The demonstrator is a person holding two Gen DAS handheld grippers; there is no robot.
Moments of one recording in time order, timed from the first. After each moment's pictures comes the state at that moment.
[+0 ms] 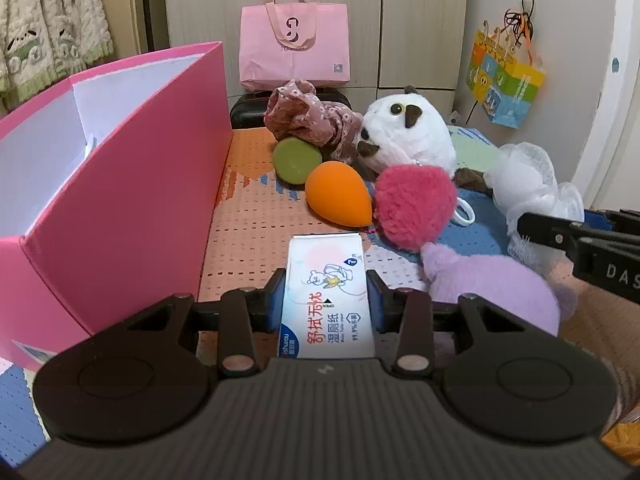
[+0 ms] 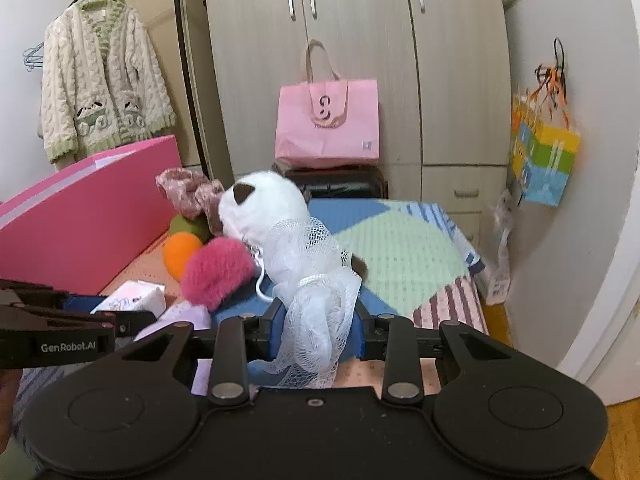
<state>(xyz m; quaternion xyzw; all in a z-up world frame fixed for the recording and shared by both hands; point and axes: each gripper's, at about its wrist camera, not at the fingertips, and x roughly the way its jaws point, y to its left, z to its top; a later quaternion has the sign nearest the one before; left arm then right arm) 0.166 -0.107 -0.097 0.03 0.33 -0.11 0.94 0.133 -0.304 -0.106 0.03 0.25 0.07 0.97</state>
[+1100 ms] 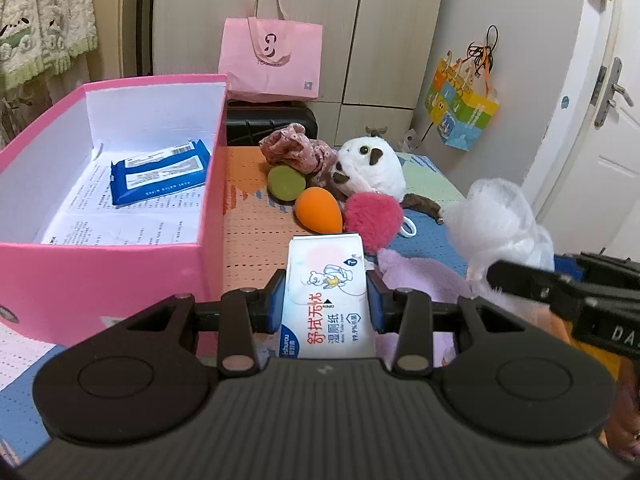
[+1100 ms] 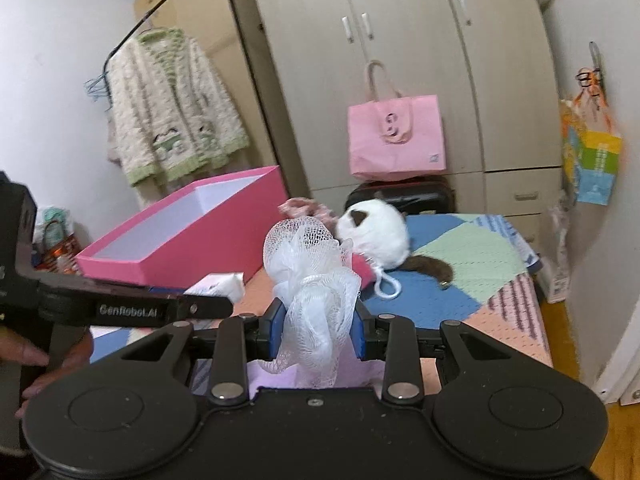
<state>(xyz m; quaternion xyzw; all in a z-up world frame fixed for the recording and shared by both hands) 0.117 -0.066 -0.043 -0.02 0.33 -0.18 0.93 0.061 -0.280 -0.059 0.08 0.24 0.17 0.95</state>
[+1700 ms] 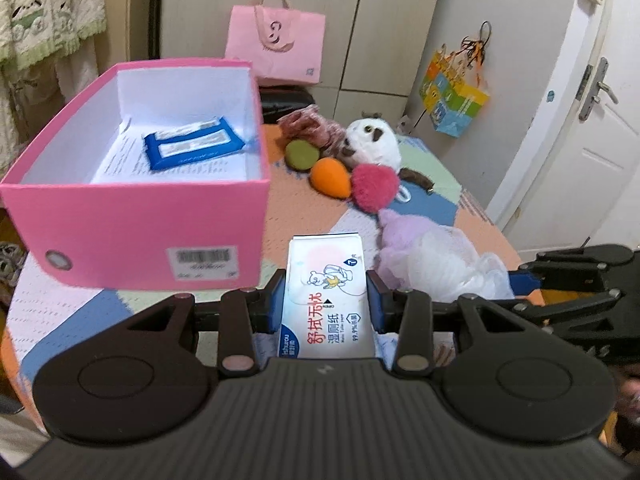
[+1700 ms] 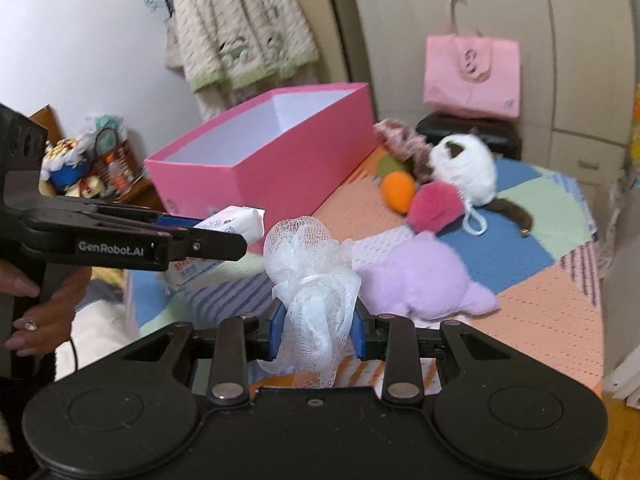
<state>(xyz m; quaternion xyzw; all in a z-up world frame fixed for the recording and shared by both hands) 0.072 -0.019 -0.027 -0.03 0.36 -0.18 0.92 0.052 -0.236 -0.047 0.02 0.35 0.27 0.90</state>
